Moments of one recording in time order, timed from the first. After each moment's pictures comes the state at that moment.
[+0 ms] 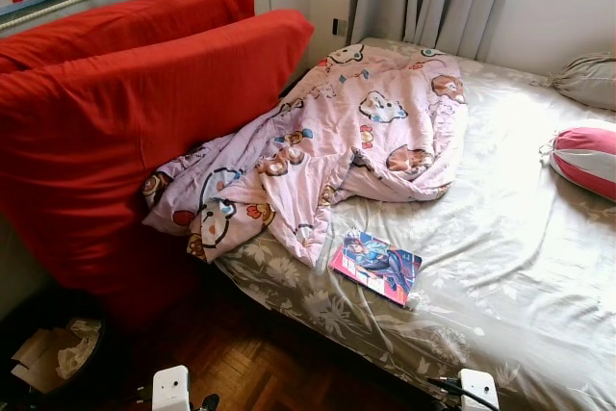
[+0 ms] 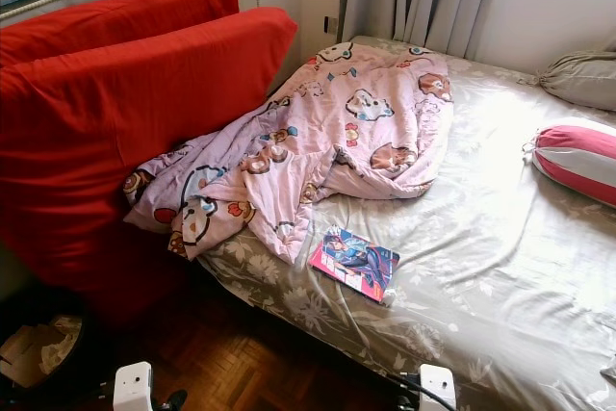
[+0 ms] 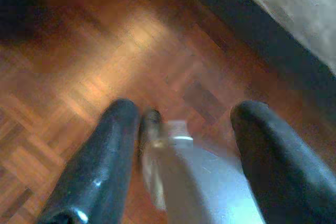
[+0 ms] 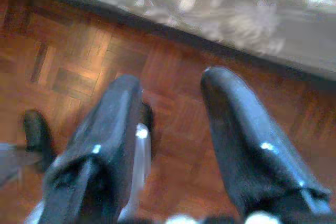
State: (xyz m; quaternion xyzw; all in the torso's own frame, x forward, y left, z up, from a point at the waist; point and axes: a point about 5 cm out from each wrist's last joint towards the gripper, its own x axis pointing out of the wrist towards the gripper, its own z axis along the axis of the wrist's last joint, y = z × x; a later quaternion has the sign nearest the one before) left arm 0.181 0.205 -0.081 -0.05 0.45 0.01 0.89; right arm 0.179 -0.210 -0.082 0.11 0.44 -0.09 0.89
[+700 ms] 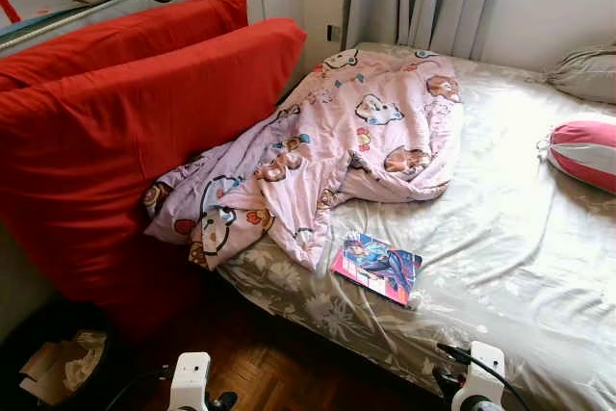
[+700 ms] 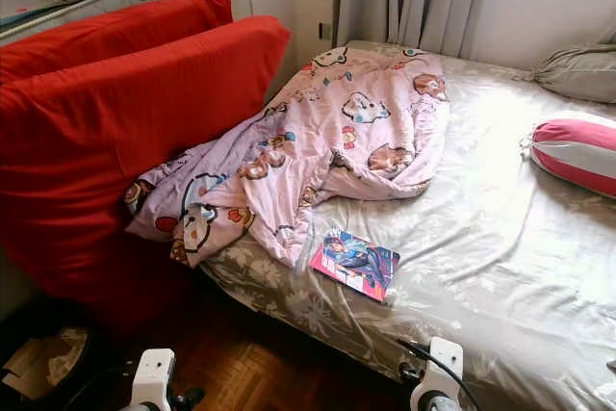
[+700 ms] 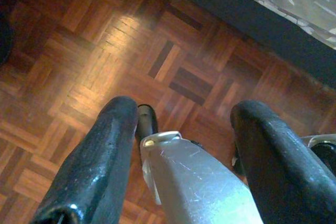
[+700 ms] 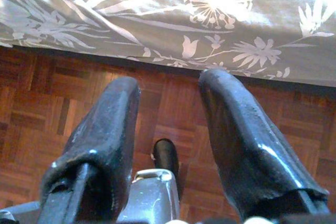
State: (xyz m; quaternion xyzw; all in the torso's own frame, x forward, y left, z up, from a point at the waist) left arm 0.194 0.202 -0.075 -0.04 0.44 -0.01 0.90; right arm 0.195 -0.212 -0.073 0.13 0.41 -0.11 0.90
